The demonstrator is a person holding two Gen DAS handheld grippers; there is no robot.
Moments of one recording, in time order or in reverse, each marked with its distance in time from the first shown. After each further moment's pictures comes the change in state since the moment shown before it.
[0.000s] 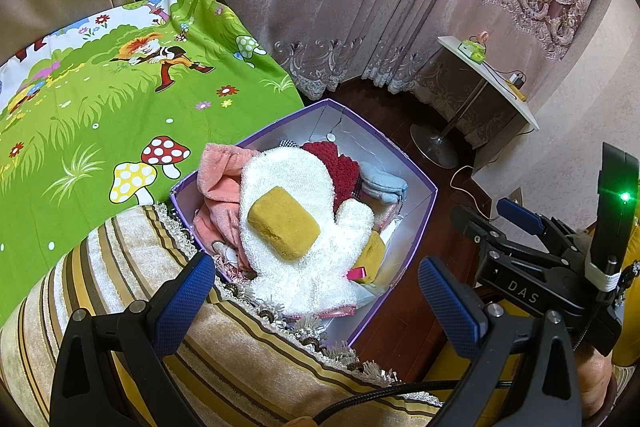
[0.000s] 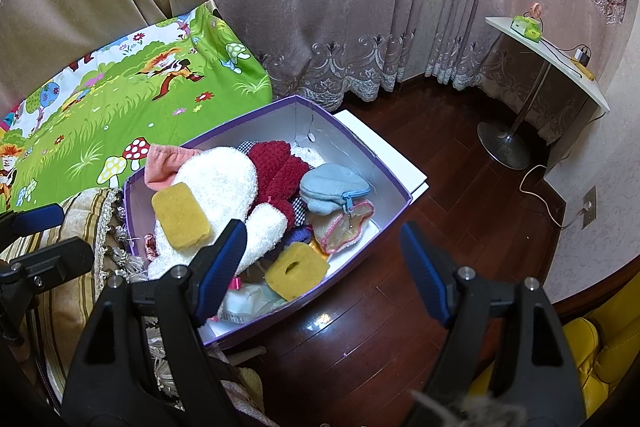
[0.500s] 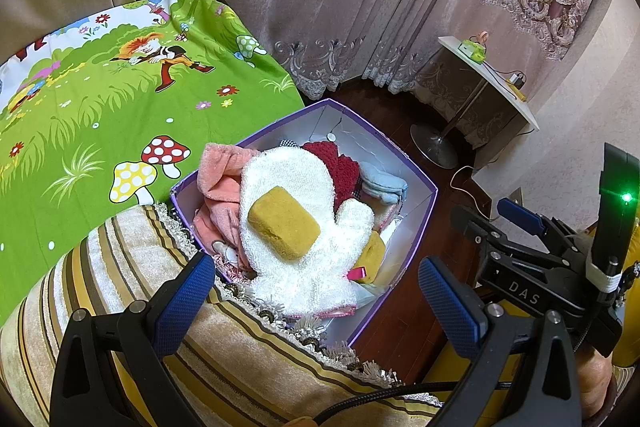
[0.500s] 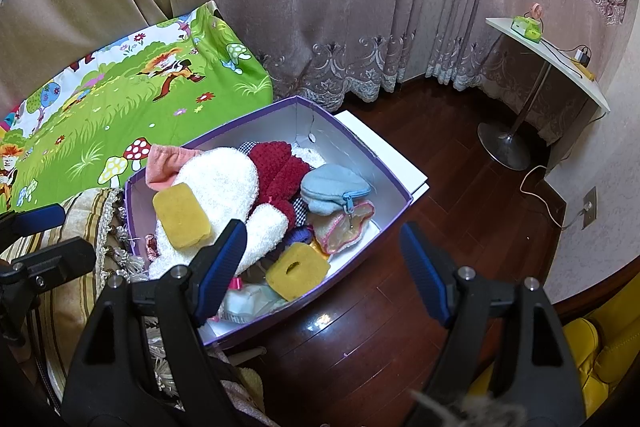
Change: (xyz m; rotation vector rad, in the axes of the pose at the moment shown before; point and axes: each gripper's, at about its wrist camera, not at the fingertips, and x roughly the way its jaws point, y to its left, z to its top) left arm 0.000 0.001 0.000 -0.002 0.002 0.000; right arm 0.001 0.001 0.001 -0.004 0.000 0.005
